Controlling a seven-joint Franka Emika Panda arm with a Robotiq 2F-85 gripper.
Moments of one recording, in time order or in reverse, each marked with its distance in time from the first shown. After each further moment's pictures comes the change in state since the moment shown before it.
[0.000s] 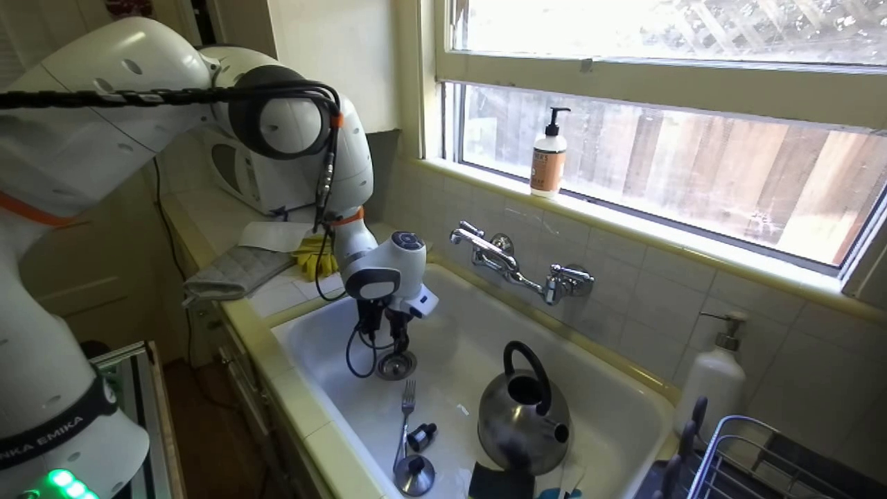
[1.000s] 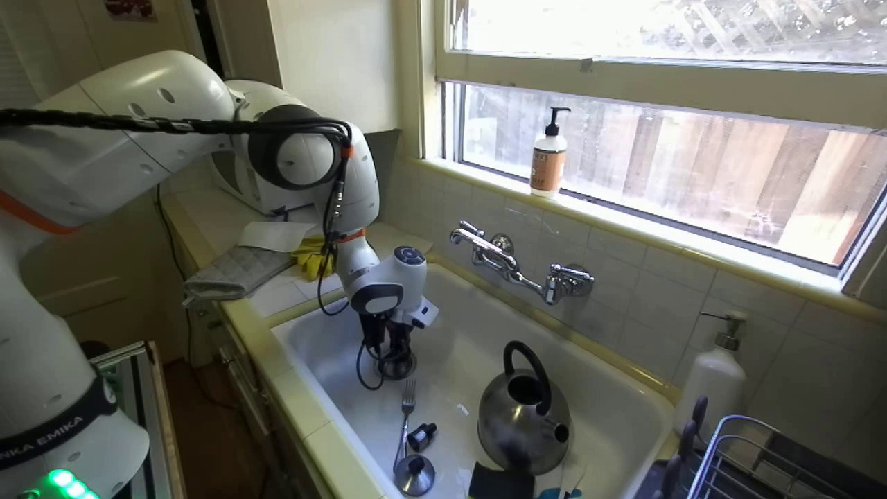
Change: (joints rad) arm 0.016 0.132 -0.008 0.118 -0.066 -0.002 -0.025
